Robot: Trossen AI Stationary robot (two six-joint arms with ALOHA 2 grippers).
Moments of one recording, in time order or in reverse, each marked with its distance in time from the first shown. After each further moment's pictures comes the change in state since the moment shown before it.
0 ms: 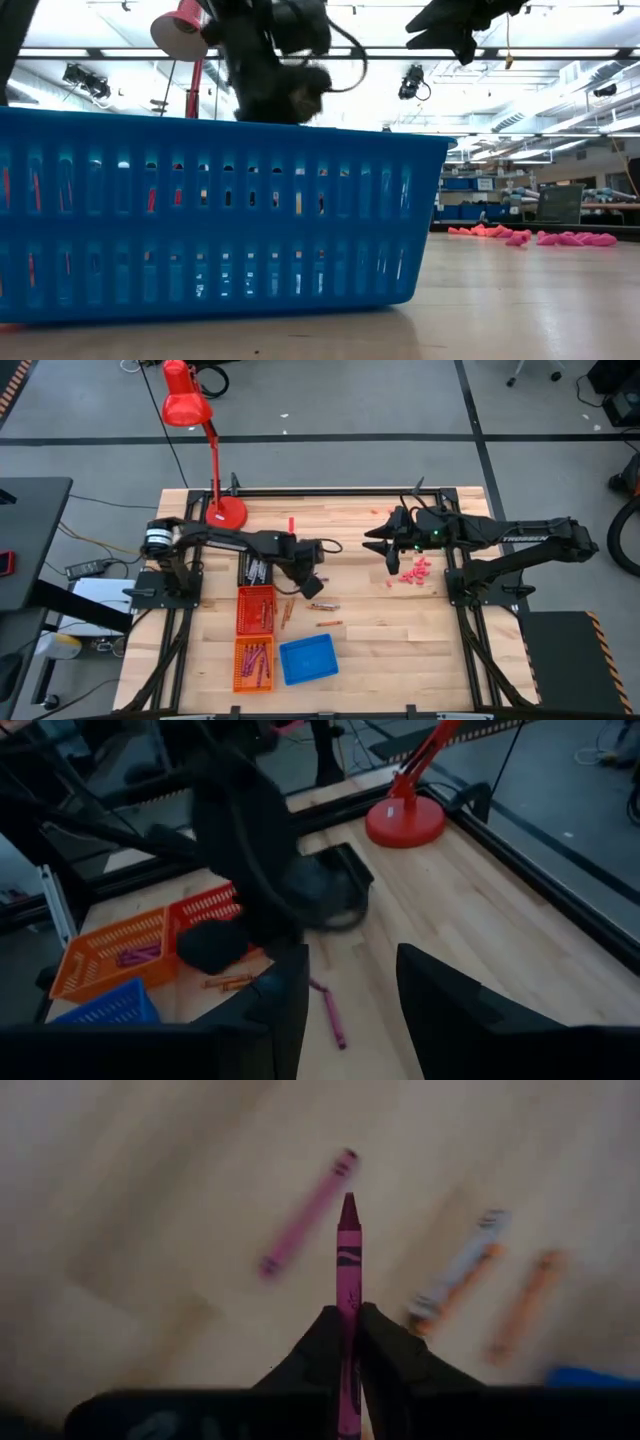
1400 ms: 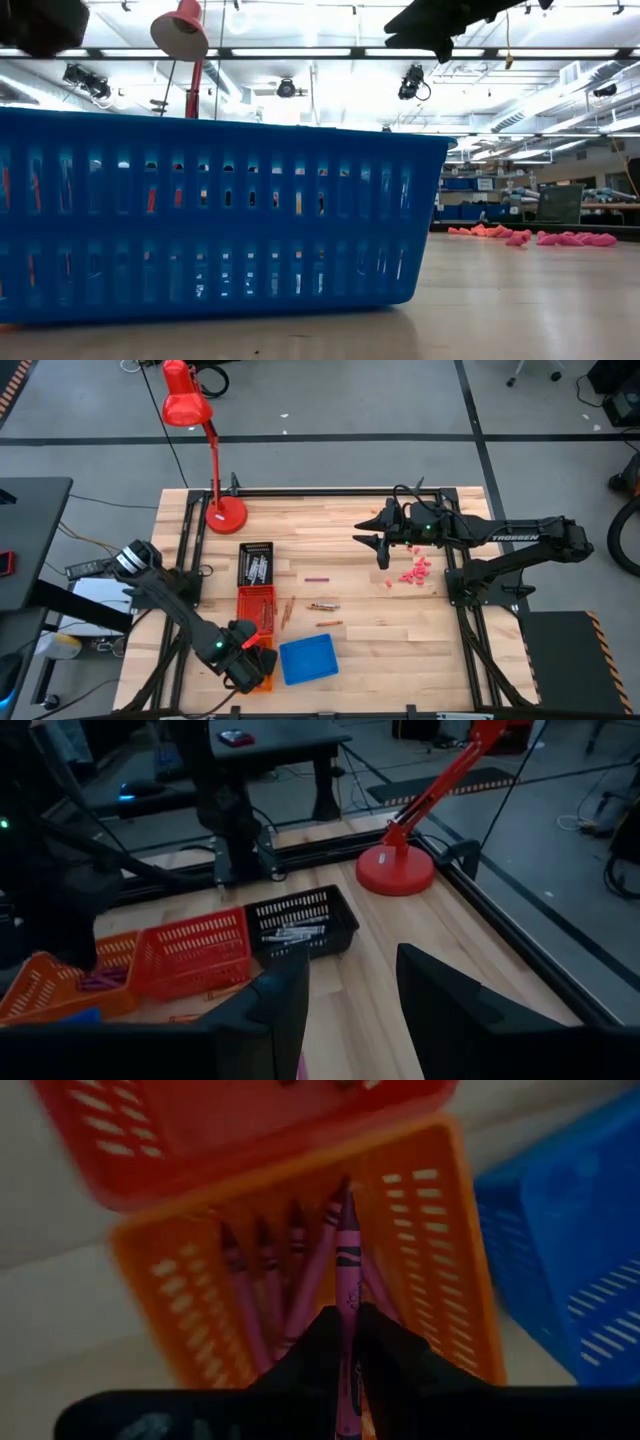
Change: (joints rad) left arm -0.830 -0.088 -0.108 -0.196 -0.230 -1.448; right arm -0.053 0.077 -0.001 0.172 -0.029 -0.143
